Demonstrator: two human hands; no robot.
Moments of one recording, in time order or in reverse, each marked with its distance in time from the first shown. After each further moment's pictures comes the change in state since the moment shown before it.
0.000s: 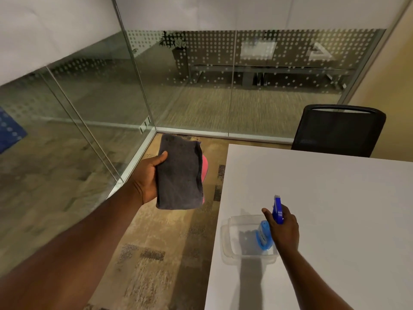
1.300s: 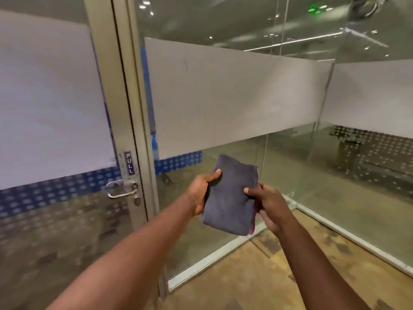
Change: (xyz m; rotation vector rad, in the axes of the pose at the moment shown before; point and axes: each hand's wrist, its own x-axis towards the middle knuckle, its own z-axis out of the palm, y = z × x) left_hand -0.350 0.151 -0.344 -0.135 0.315 0.392; right_hand -0.350 -0.564 0.223 0.826 -1.264 -0.205
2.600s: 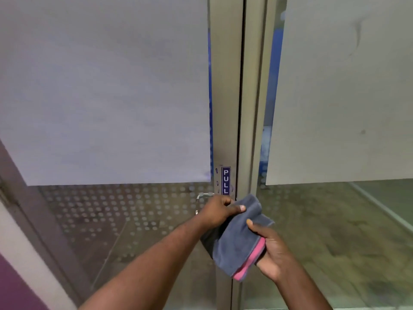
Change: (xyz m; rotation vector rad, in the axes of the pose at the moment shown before) left_hand 0.065 0.084 -0.345 0.819 0.672 0.185; right_hand 0.236 0.194 0.282 0.453 -0.638 0.752
